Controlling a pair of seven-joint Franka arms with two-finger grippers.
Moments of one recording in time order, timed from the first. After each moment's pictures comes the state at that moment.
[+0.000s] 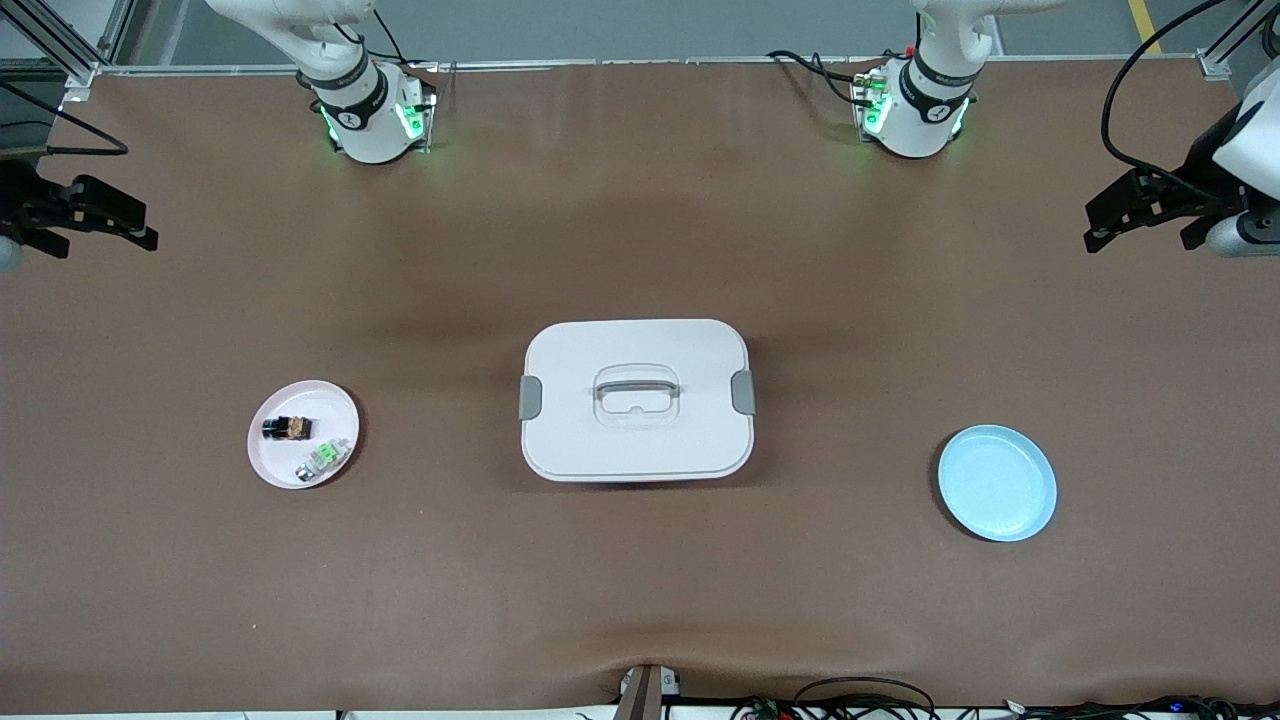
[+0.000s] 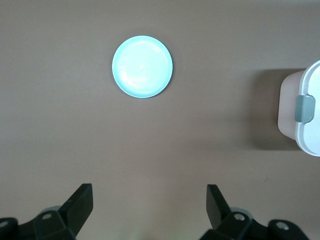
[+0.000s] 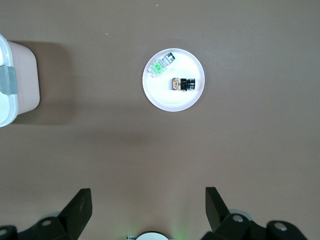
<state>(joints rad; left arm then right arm) 0.03 -0.03 -0.12 -1.54 0.02 1.52 -0.10 -0.06 0.00 0.02 -1.52 0.03 1.43 -0.10</state>
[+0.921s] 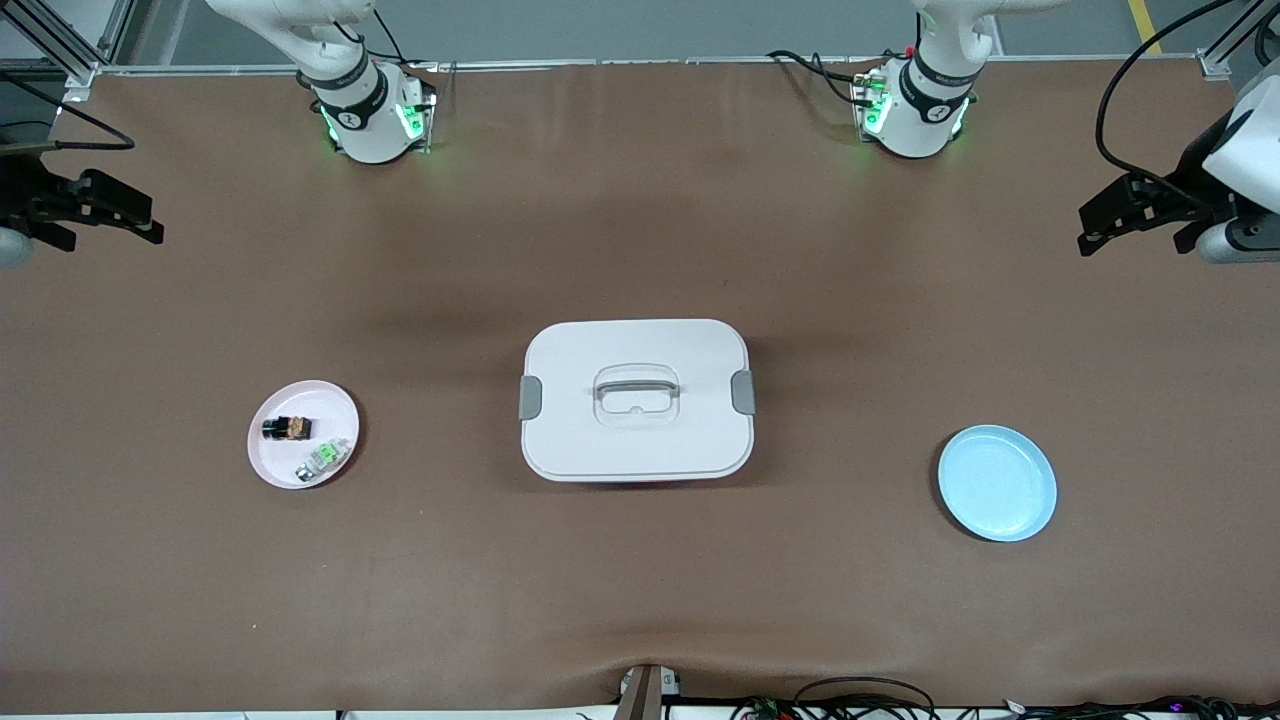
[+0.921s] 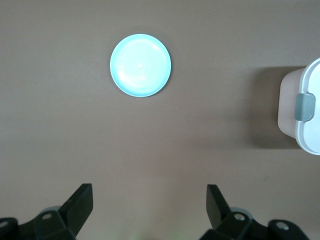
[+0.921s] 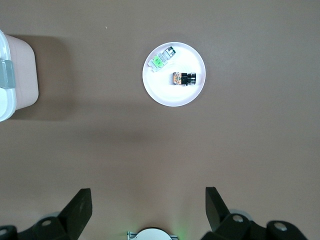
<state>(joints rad) 0.02 -0.03 -0.12 -1.54 0.02 1.52 -0.10 -0.06 -0.03 0.02 -1.56 0.03 1.43 -0.10</state>
